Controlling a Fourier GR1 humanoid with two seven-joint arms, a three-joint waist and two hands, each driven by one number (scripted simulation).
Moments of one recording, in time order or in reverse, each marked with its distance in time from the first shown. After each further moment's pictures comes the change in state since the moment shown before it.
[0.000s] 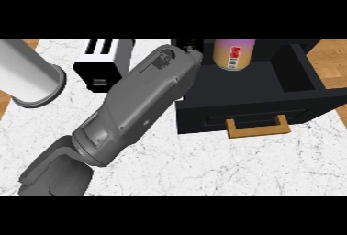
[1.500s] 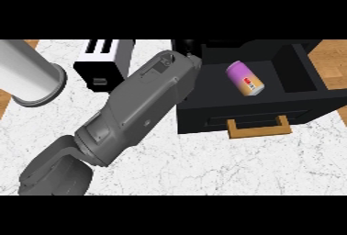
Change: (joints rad) left arm -0.005 0.000 -0.118 0.062 0.220 0.079 -0.189; right arm -0.112 -0.076 0.006 -0.060 0.225 0.081 -0.163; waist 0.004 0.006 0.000
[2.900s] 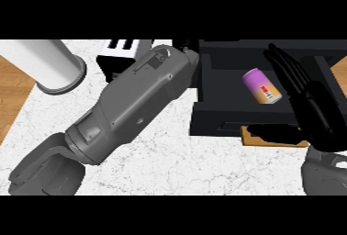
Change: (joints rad) left arm 0.006 0.039 0.011 -0.078 -0.022 0.026 0.059; right arm -0.535 -0.017 0.607 0.505 1.176 -0.308 -0.202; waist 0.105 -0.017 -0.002
